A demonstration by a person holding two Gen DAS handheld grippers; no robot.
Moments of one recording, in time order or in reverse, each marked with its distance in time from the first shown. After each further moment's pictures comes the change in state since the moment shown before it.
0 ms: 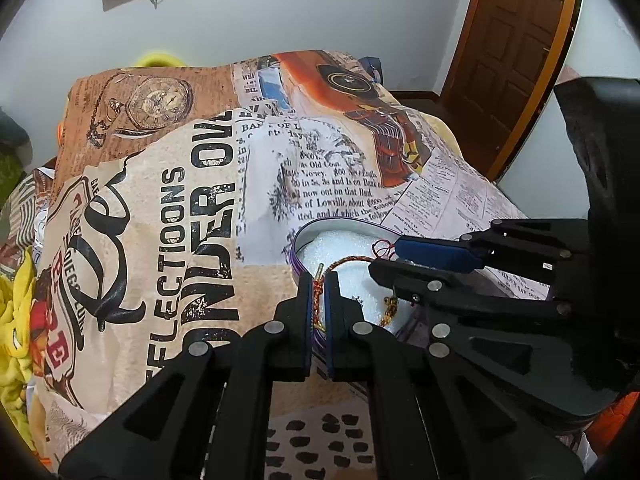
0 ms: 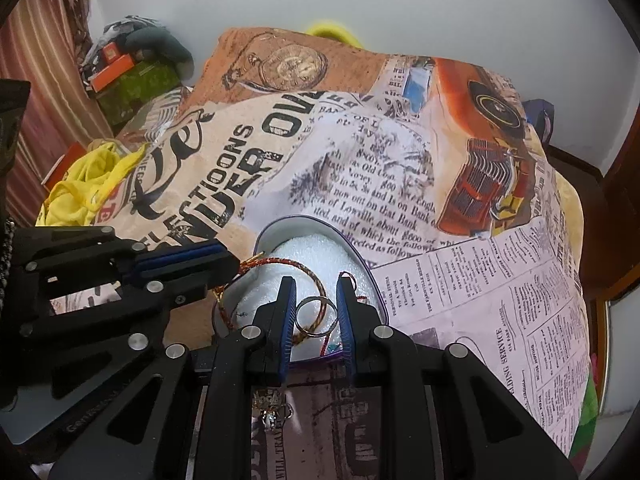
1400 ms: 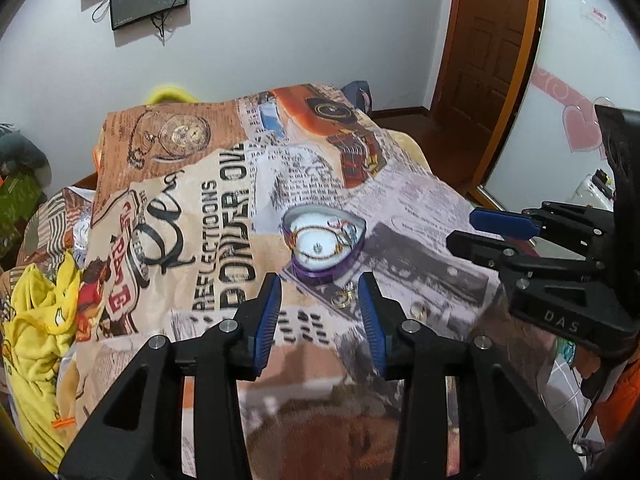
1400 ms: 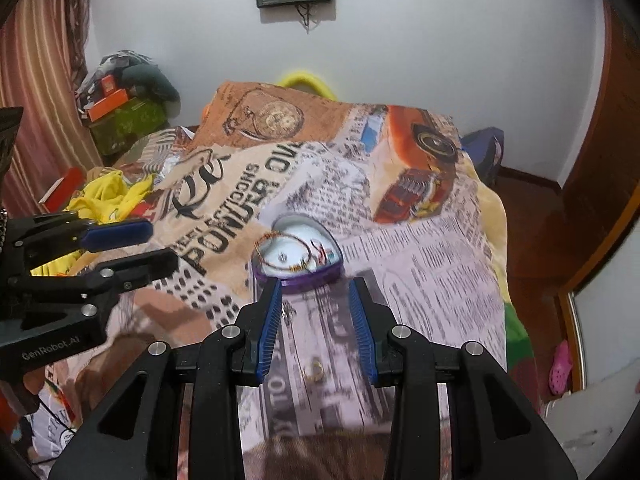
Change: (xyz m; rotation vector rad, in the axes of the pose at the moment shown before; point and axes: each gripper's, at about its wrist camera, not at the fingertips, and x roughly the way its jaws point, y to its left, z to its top) left arm -0.126 -0.036 -0.047 0.051 -0.079 0.031; right arm -0.119 0.015 -0.052 0.052 -0.133 -0.118
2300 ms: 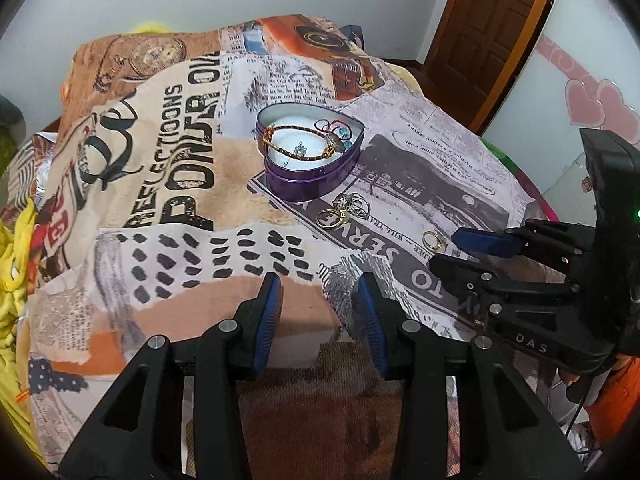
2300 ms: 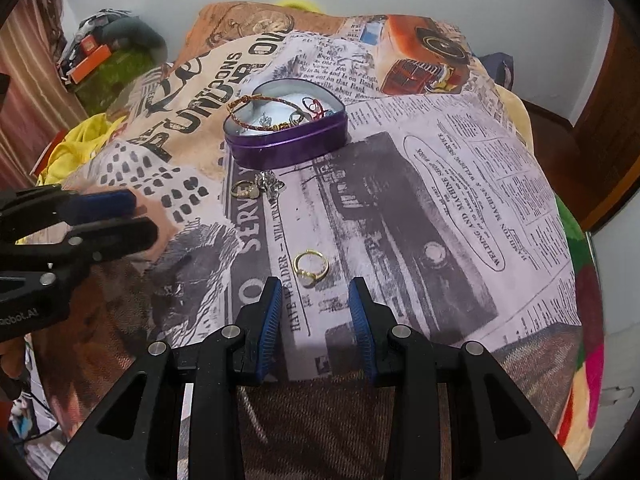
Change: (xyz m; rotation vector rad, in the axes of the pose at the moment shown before) left arm 0.066 0.000 -0.047 -0.048 0.189 -0.083; right arm 0.058 -0.003 -0.070 0.036 0.210 0.033
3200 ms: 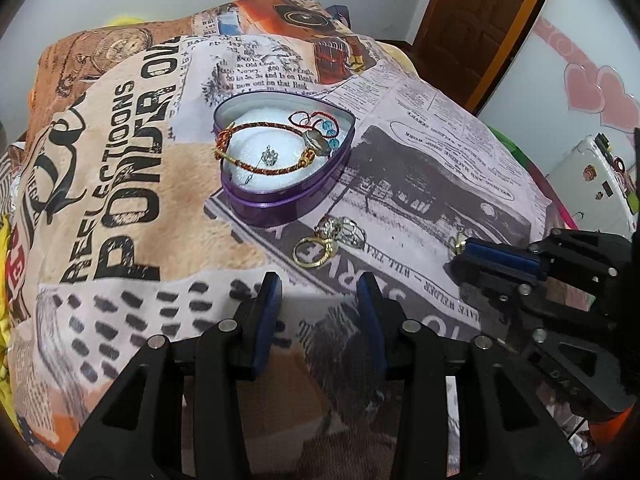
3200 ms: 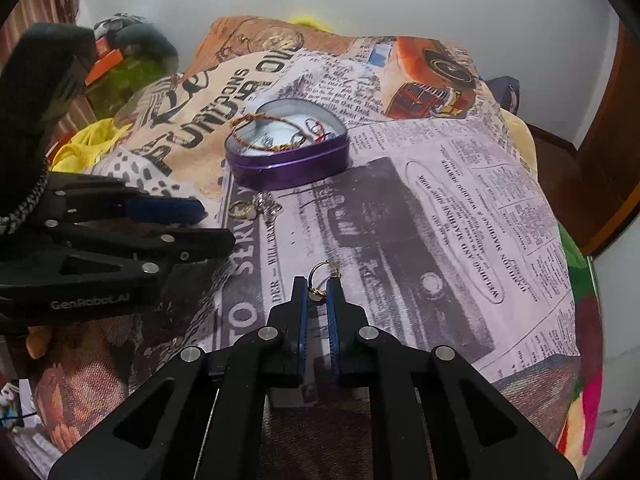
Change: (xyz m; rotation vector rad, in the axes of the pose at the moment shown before) left arm 0.053 -0.008 0.030 0.046 0.068 -0.031; right arm -0.003 -0.006 0.006 -0.033 -0.080 0.009
